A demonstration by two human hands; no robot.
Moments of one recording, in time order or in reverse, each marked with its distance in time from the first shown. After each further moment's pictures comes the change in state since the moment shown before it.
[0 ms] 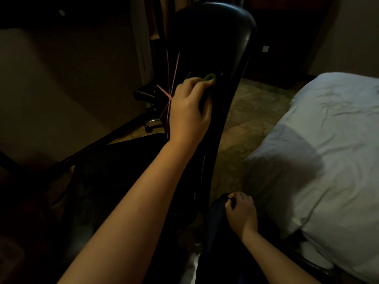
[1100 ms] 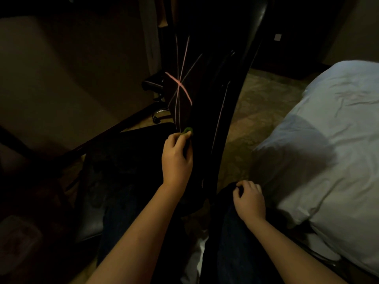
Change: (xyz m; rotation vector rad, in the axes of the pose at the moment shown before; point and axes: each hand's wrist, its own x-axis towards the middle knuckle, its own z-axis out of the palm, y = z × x) left_hand -0.130 -0.051 -0.010 0.058 -0.119 -0.357; right_hand -0.006 0.001 0.002 -0.008 0.035 -0.022
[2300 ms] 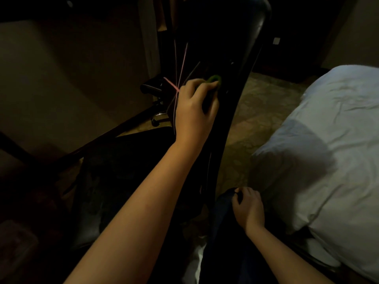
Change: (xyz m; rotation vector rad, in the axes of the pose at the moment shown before) left_hand 0.091 0.080 -0.001 -0.083 0.167 0.305; right_hand 0.004 0.000 0.000 0.009 -0.031 0.027
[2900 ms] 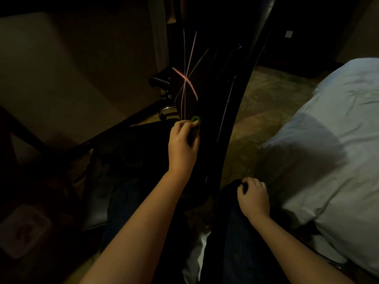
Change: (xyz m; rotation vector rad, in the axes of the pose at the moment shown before) left_hand -0.101 -0.058 -0.013 -0.059 -0.127 -0.314; right_hand -0.006 0.002 -0.001 0.013 0.007 -0.018
